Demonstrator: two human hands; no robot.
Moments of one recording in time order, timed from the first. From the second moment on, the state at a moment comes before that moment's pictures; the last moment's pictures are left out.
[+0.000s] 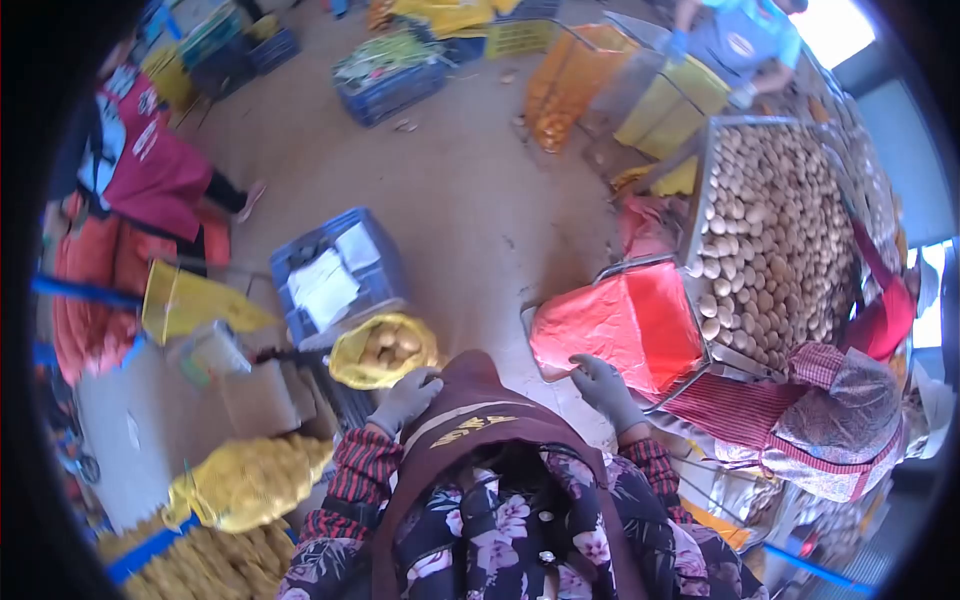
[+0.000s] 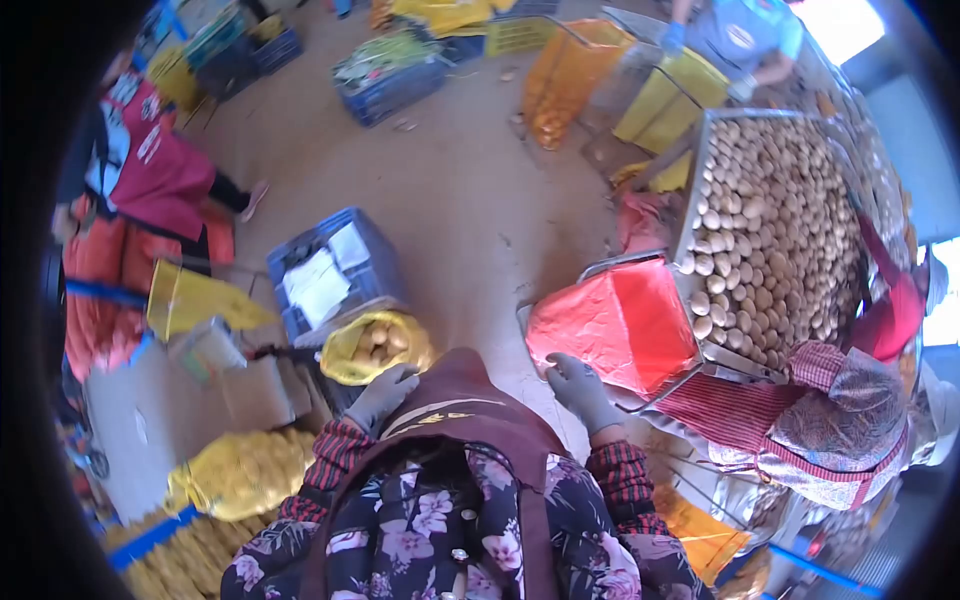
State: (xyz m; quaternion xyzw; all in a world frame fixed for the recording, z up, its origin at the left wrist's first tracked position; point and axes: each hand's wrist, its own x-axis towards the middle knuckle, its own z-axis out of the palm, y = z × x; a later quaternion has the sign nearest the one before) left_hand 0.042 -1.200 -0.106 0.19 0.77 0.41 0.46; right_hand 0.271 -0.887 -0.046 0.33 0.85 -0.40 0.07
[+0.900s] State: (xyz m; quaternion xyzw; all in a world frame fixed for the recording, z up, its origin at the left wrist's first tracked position) left_hand -0.246 -0.443 0.007 0.83 0.46 0.14 0.27; right_hand 0.105 -0.504 0.002 0.71 0.58 -0.17 -0.37
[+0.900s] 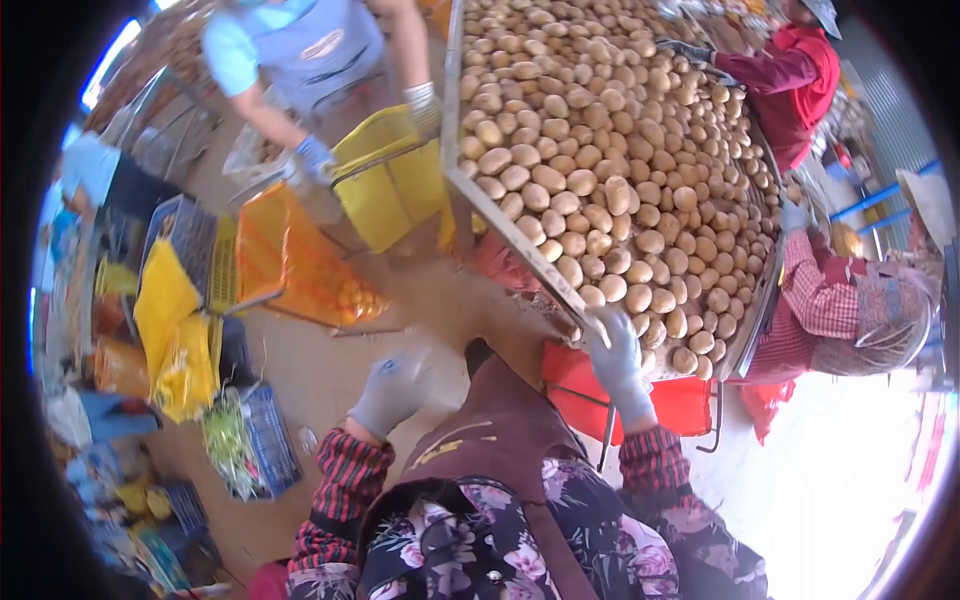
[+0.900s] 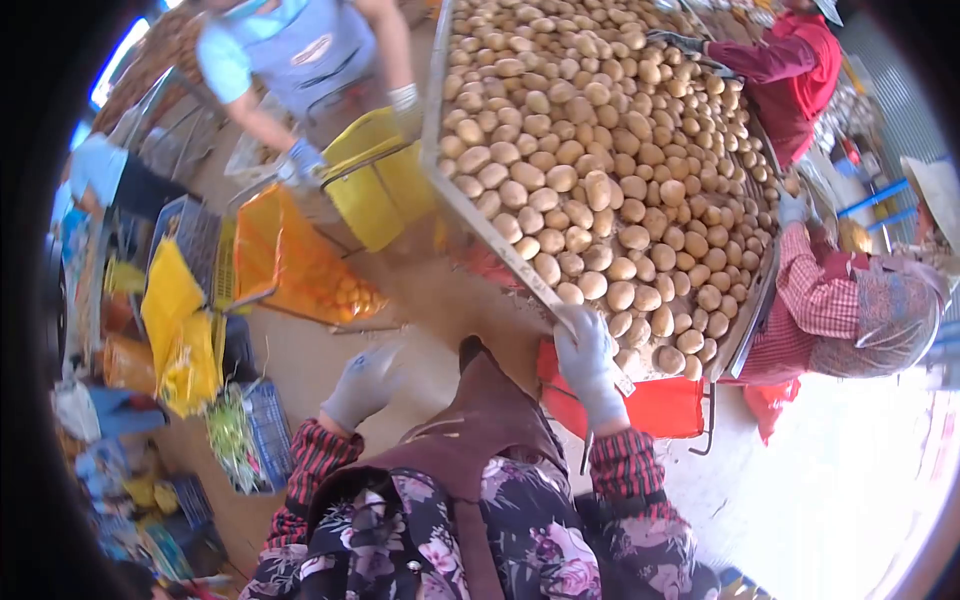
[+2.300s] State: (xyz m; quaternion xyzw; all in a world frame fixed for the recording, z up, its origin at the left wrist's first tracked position) left_hand -0.013 -0.073 0.022 0.16 0.27 0.07 0.95; right_hand 0.164 -0.247 0.043 0.39 -0.01 -0.51 -0.76
